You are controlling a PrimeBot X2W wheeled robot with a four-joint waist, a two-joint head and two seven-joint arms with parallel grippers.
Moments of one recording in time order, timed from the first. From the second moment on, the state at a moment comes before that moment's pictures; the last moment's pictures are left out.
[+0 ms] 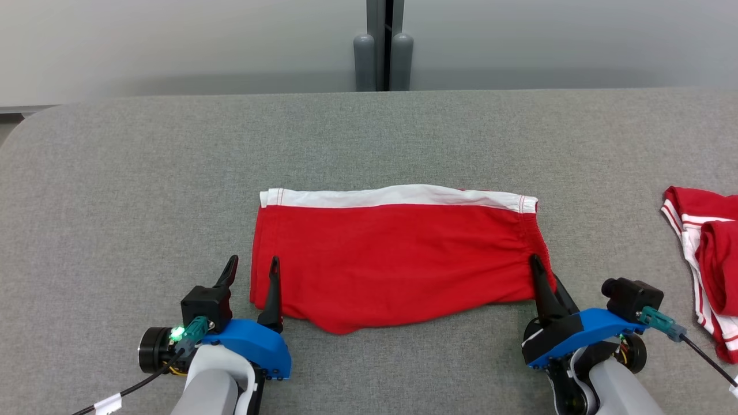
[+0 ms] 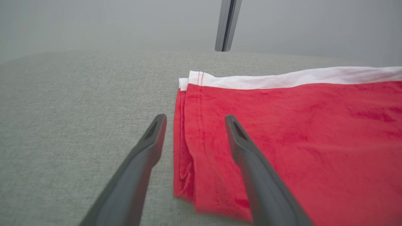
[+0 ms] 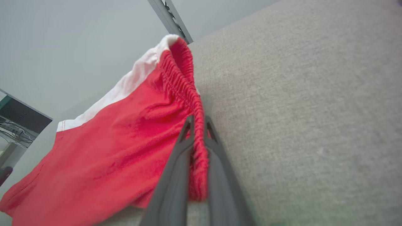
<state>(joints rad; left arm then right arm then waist) -0.31 0.07 -0.27 0.64 -0.27 -0.01 -0.26 -0.34 -0.05 0.15 0.68 0.57 0.13 -0.26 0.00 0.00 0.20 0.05</state>
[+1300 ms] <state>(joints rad) -0.23 0.05 -0.43 0.58 -0.37 0.01 -0.26 -0.59 -0.05 0.44 0.83 0.37 0.13 -0.26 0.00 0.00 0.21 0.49</state>
